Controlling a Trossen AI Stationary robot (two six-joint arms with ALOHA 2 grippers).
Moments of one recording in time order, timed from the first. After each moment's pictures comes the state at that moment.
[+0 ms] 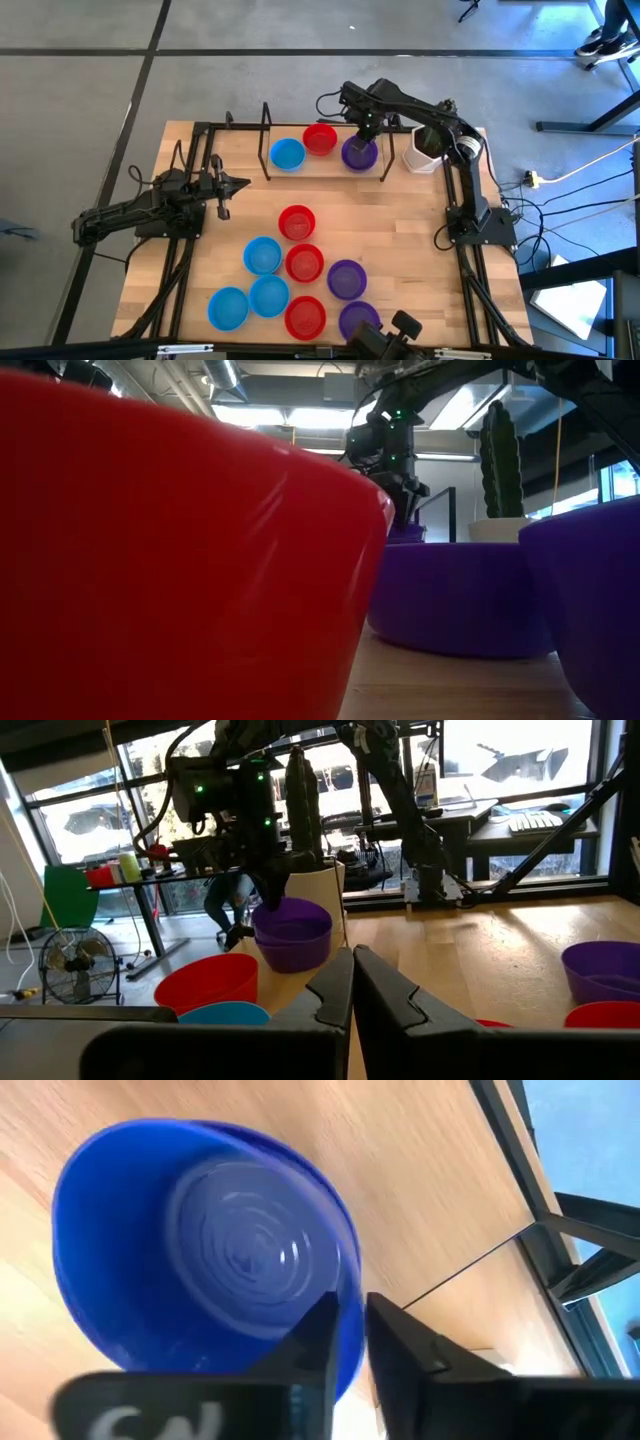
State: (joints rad) left arm 0.32 0.00 0.06 0.03 0.06 0.14; right arm -0.65 2.00 1.91 -1.35 0.09 -0.04
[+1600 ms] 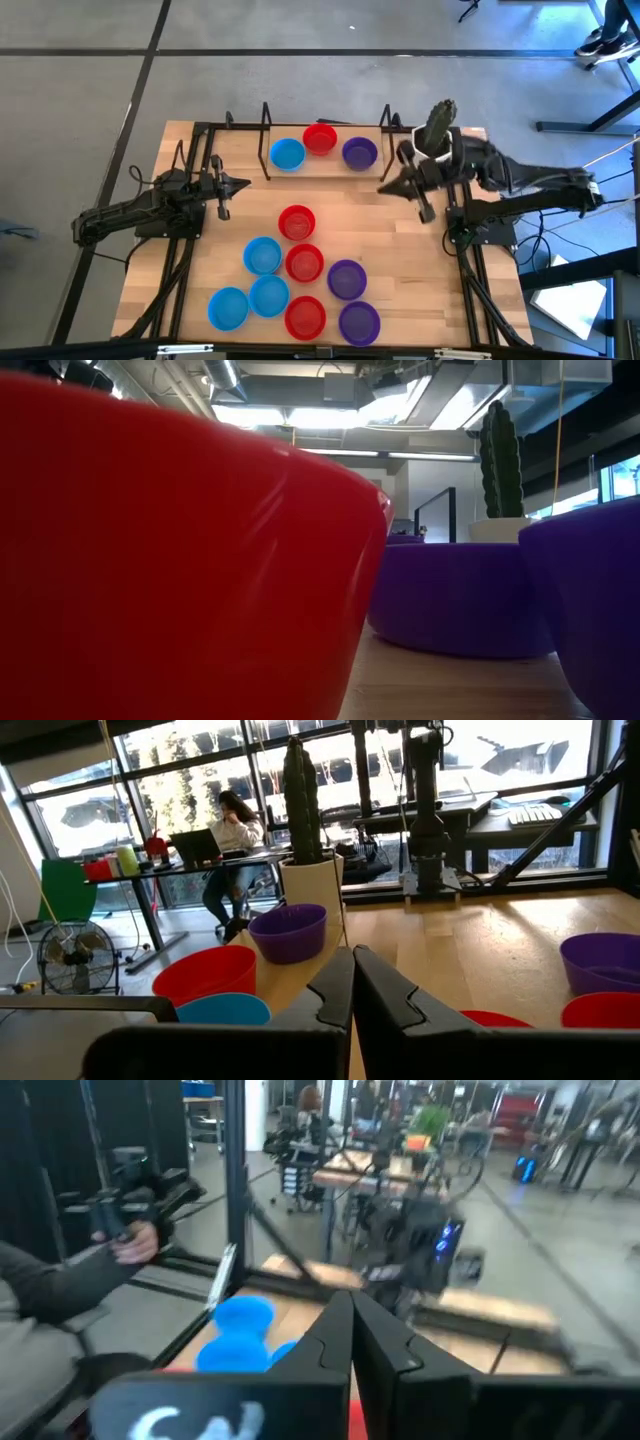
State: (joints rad) left arm 0.32 0.00 0.06 0.01 0.06 0.14; right arm -0.08 0.82 0.91 -0.09 -0.30 -0.10
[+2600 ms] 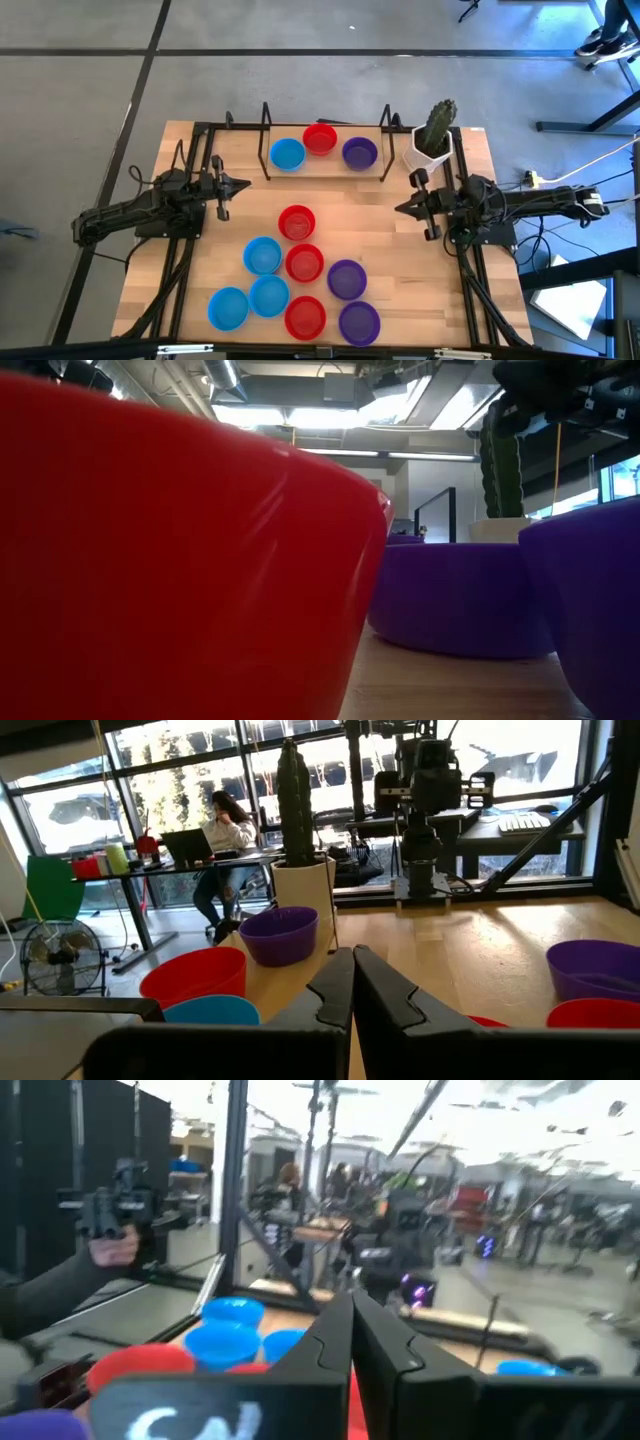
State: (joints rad) left arm 0.32 0.00 0.06 0.01 0.08 0.12; right arm -0.02 0.49 0.14 0.56 -0.22 -0.09
